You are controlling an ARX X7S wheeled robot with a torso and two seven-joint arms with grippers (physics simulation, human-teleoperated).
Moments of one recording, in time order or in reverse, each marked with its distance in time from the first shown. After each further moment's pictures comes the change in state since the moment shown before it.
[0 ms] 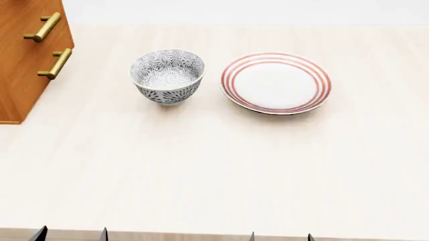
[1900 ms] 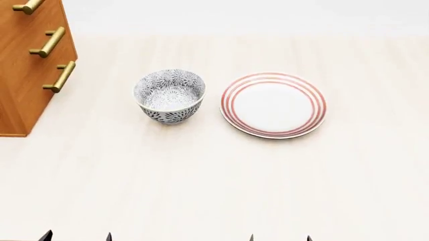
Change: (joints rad) left arm 0.002 -0.126 0.155 0.034 -0.135 -0.055 -0.139; right arm 0.003 0.125 -0.151 -0.008 0.117 0.009 0.152
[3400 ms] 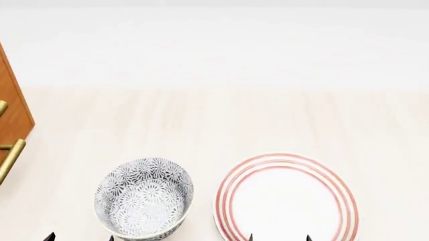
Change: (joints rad) left arm -0.002 -0.050 0.065 -0.006 -0.058 0.017 -0.052; right arm 0.010 0.051 -0.062 0.003 0.054 -0.016 0.054
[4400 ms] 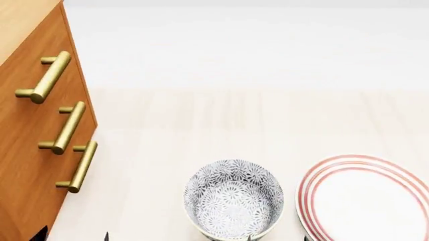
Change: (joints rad) left arm -0.051 -0.036 0.061 -0.014 0.121 -0.075 -0.111; right arm 0.002 0.023 -0.033 0.007 0.027 -0.011 0.018
